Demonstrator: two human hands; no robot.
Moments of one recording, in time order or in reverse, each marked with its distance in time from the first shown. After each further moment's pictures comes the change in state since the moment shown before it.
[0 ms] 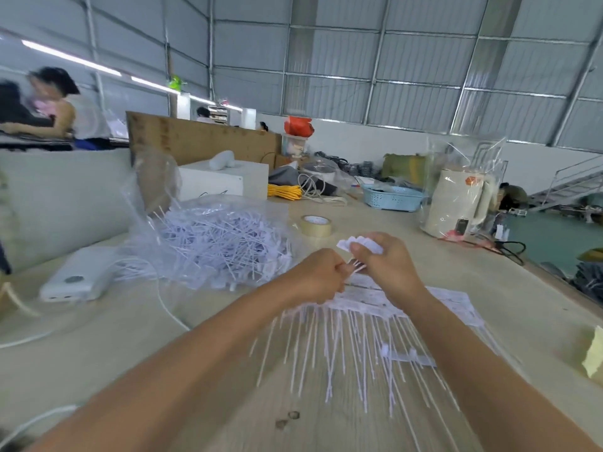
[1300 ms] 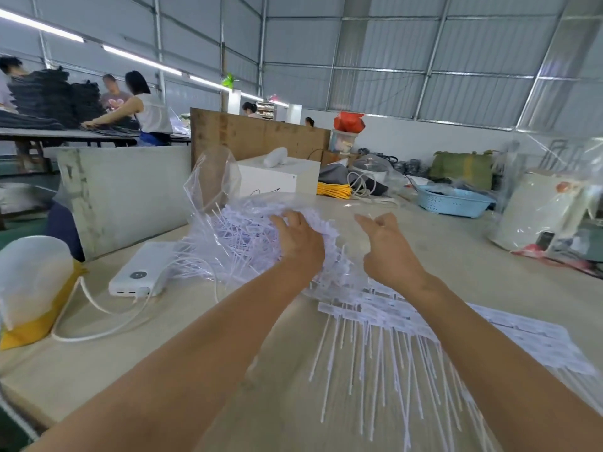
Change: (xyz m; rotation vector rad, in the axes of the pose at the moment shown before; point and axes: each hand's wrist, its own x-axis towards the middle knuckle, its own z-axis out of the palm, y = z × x) left_hand 0.068 -0.089 -0.076 1.310 0.295 -0.501; right_hand 0.042 -0.025 0.084 -0.846 -0.284 -0.271
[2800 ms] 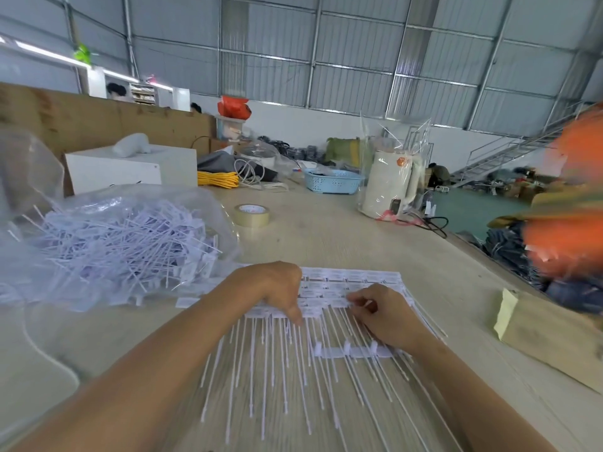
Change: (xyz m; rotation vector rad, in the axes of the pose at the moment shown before) left_hand -0.063 0.119 -0.058 -0.477 -0.355 0.846; right_hand -0.151 0.176 -0.020 0.136 0.068 0.282
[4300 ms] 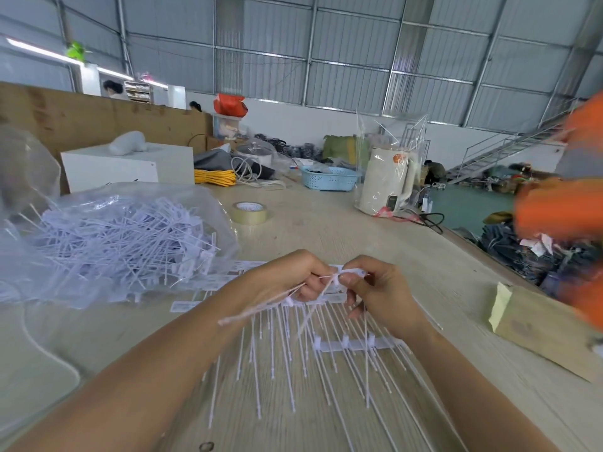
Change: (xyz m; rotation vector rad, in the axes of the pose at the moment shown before) left_hand 0.005 0.021 0.010 -1.334 -0.059 0.172; right_hand -0.008 -0.039 -0.014 0.749 0.051 -0.064
